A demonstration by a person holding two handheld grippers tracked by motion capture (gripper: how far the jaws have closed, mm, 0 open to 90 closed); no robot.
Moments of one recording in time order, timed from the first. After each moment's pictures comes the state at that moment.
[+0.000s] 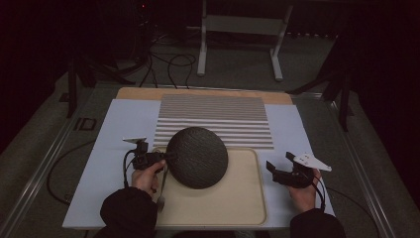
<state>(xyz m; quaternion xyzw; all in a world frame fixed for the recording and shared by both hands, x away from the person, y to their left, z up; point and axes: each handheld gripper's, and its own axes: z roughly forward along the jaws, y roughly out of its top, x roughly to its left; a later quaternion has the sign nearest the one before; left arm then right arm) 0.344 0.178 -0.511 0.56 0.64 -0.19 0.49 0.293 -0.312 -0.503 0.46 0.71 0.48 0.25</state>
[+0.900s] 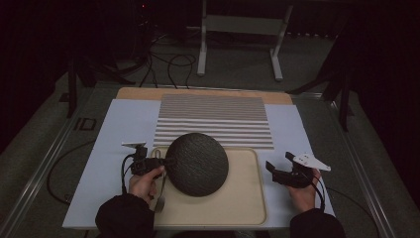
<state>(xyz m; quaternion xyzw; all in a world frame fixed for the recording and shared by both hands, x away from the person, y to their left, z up) 0.328 0.179 -0.510 0.57 0.64 -0.20 0.48 0.293 -0.311 -0.503 0.46 0.71 0.47 0.25</state>
